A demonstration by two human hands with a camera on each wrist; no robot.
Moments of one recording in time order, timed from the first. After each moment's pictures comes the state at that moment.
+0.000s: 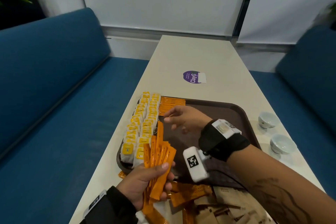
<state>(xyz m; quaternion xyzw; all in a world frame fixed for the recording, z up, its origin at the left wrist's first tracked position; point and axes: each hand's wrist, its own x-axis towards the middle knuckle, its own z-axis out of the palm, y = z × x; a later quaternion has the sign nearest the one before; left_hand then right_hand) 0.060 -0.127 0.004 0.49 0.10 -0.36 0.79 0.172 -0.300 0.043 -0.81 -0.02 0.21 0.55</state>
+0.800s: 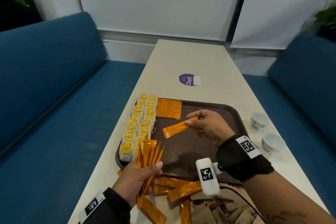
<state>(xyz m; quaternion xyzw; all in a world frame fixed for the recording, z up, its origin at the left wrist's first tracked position) 0.054 -0.122 -0.002 0.62 0.14 -0.25 0.73 0.126 -0.339 0.047 -0.74 0.11 0.07 0.66</state>
